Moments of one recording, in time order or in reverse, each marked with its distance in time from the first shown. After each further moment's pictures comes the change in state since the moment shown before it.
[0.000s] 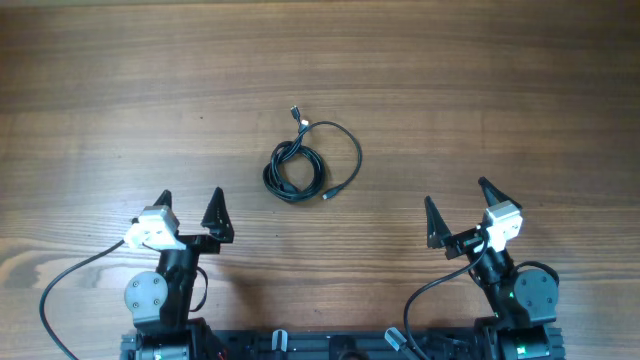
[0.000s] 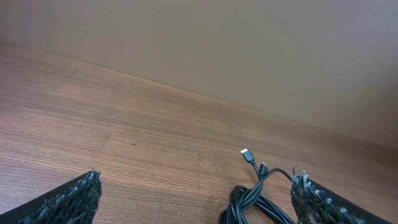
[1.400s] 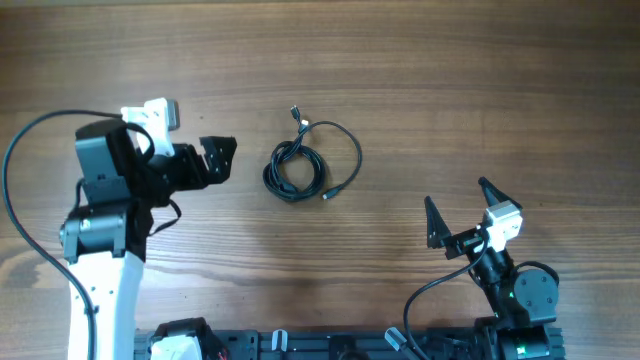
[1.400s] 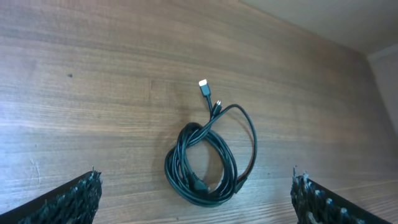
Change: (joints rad) left arm 0.000 1.048 0.924 -0.589 0.269 0.134; right arm 0.000 0.000 -0.001 0.000 0.000 0.000
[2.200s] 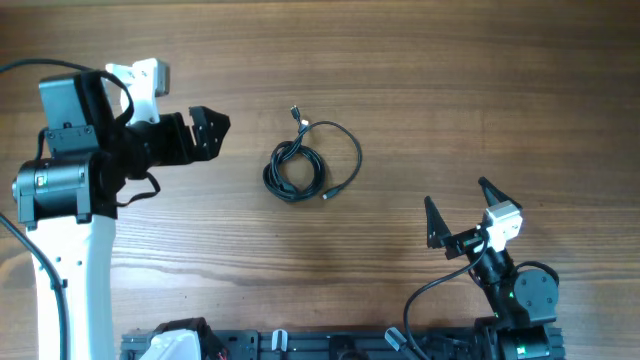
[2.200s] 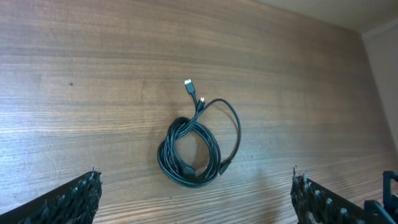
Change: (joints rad) left arm -0.012 0.174 0.437 -0.388 0.004 0.101; right arm 0.000 0.000 0.000 0.000 0.000 0.000
